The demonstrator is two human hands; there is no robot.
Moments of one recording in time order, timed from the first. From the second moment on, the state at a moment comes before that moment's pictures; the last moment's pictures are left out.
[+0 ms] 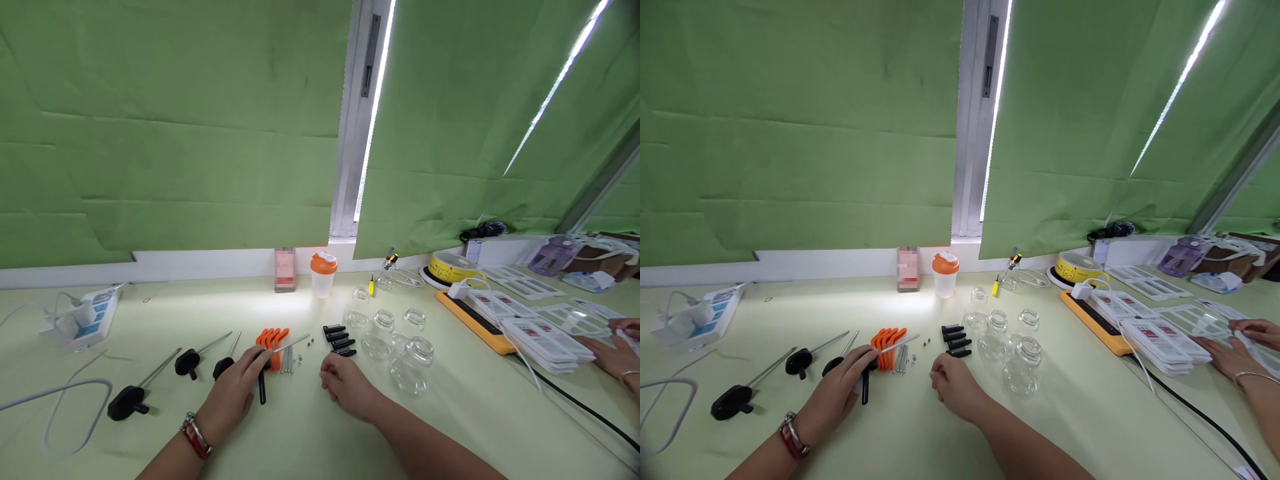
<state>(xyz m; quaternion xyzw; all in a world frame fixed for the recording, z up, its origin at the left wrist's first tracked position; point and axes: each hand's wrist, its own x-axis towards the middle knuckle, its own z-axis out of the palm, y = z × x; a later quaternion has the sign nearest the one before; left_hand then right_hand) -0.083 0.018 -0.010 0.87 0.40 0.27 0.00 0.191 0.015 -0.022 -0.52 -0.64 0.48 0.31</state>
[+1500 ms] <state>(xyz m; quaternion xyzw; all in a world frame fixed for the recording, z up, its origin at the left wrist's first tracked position) -0.044 0.004 0.008 0.81 0.34 0.21 0.42 0.195 0.016 -0.031 -0.41 -0.47 0.64 0.45</state>
